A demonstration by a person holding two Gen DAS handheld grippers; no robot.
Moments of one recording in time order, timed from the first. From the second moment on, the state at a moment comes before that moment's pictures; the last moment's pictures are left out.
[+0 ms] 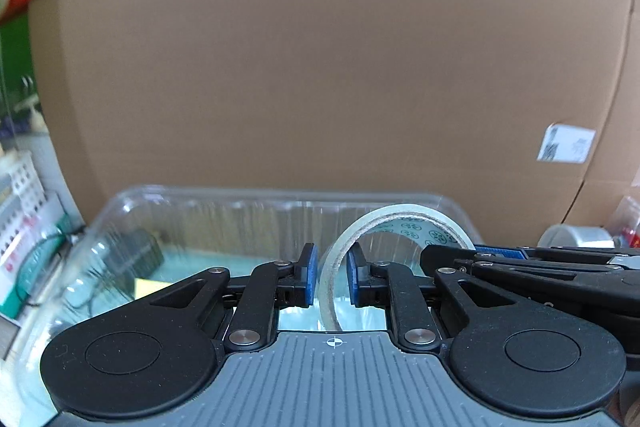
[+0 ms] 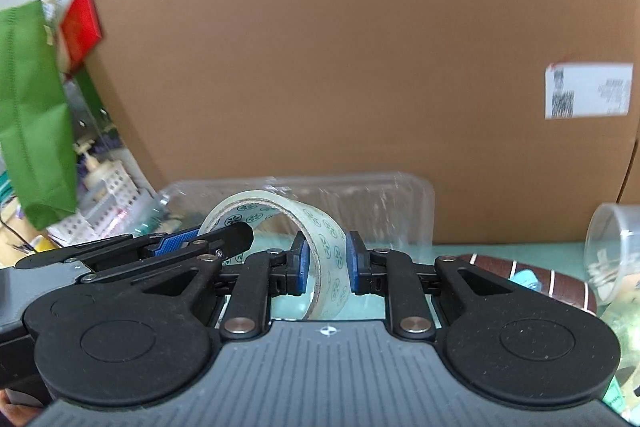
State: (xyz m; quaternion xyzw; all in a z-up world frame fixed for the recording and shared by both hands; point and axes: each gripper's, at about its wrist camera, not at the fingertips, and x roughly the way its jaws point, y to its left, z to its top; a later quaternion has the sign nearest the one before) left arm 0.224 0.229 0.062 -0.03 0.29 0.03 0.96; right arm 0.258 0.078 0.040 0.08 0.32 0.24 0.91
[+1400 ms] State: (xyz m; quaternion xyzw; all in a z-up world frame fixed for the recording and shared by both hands) left arm 0.267 0.256 0.045 -0.08 0.41 0.02 0.91; right arm 0.283 0.097 0.034 0.01 0.39 0.20 0.90
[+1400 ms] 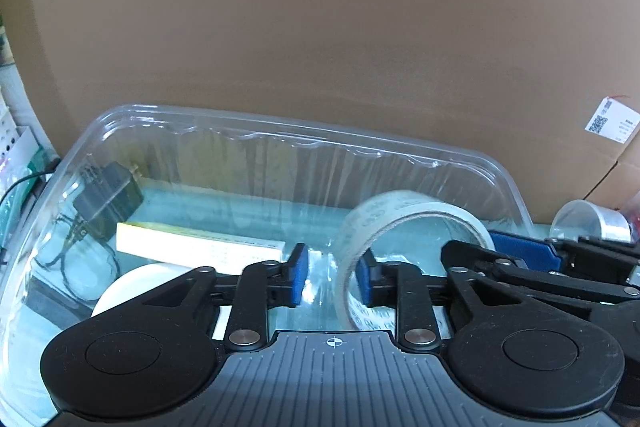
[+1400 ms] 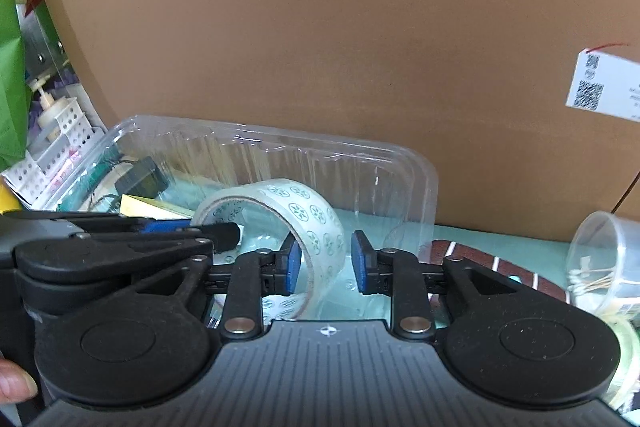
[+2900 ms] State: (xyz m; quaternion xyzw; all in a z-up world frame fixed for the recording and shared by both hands) left arm 0.121 0.227 0.092 -0.05 0.25 0.09 0.96; right arm 0.151 0.061 0.070 0.01 0.23 0.21 0.95
